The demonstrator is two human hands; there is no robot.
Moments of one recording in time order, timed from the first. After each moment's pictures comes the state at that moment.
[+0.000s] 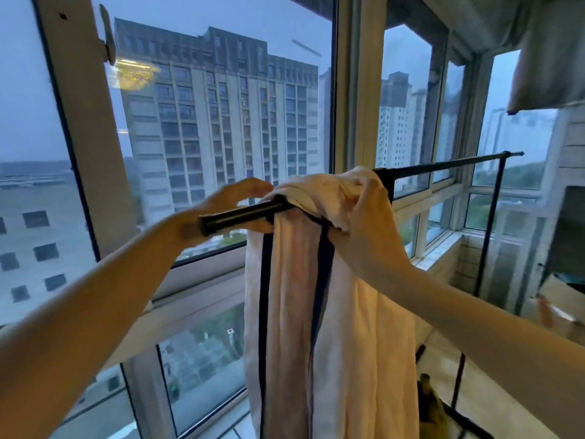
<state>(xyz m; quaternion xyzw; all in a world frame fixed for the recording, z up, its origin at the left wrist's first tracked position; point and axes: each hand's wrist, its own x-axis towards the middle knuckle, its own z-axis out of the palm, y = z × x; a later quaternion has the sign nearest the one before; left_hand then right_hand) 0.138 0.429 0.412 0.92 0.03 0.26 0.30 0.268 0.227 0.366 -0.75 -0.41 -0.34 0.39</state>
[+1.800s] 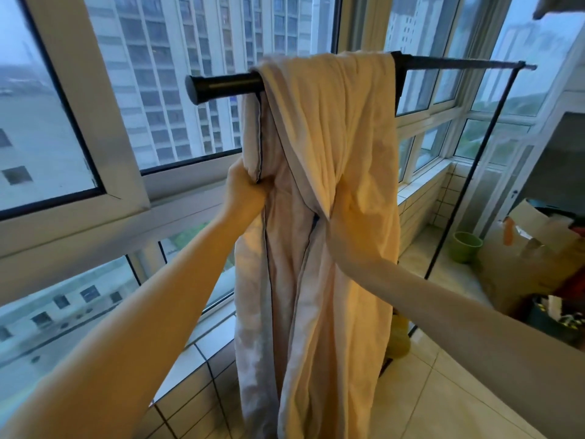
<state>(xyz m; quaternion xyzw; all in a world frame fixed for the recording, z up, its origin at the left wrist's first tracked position) 0.152 0.393 0.258 0.74 0.17 0.47 0.44 0.197 0.213 0.241 -0.82 -0.39 -0.22 0.34</state>
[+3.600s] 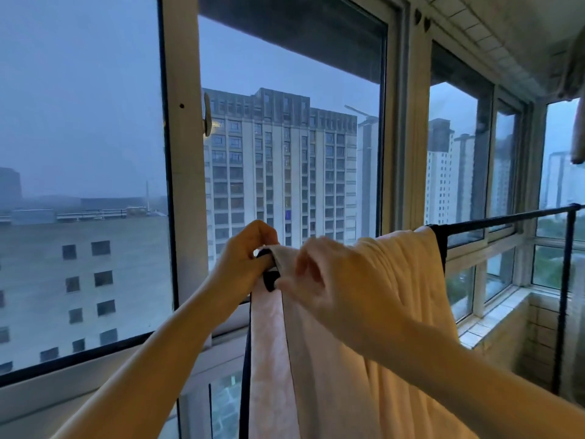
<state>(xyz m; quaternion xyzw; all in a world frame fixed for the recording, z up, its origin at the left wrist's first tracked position) 0.051 0.409 0.405 0.79 0.08 0.45 0.41 0.137 0.250 0.405 -0.62 -0.64 -0.28 0.35</state>
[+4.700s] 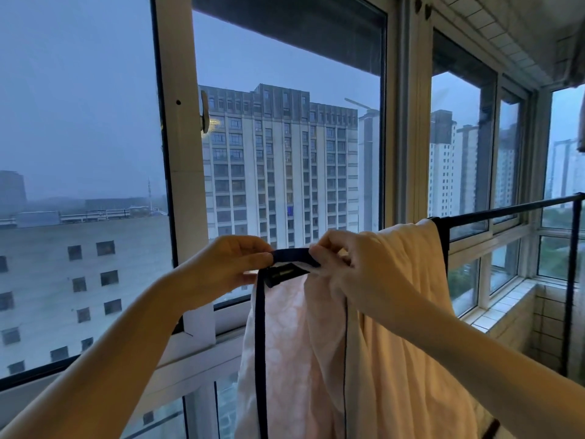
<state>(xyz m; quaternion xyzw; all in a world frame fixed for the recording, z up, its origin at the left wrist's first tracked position) 0.030 0.433 0.420 0.77 0.05 0.25 0.58 0.163 0.260 0.410 -0.62 -0.59 -0.13 0.50</state>
